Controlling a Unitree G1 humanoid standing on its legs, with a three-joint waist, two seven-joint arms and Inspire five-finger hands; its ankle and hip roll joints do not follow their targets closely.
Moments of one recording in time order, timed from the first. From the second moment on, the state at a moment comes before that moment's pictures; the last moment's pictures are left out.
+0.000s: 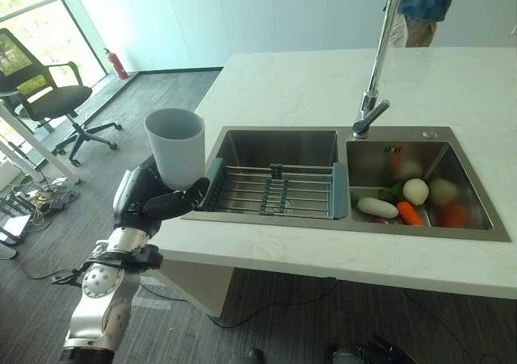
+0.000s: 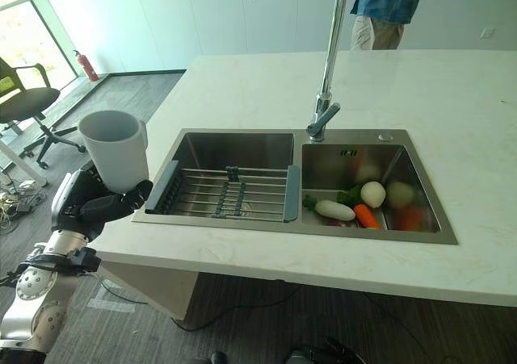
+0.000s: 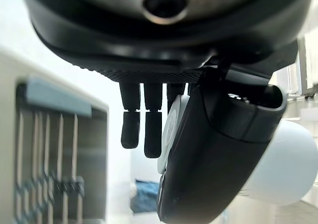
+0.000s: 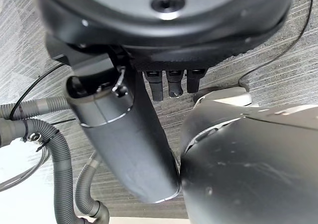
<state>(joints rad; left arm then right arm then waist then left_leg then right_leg) 0.03 0.59 0.10 -0.06 -0.79 -0.13 -0.16 0.07 -0.27 -0.01 1.14 0.53 -0.04 0.17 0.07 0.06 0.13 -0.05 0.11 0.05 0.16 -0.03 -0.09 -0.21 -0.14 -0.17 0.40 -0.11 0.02</state>
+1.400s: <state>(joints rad) 0.07 0.59 0.09 -0.01 -0.60 -0.21 -0.18 0.14 -0.20 -0.07 0.93 0.53 0.02 0.09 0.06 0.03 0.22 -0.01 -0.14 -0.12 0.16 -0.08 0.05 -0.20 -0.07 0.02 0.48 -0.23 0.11</state>
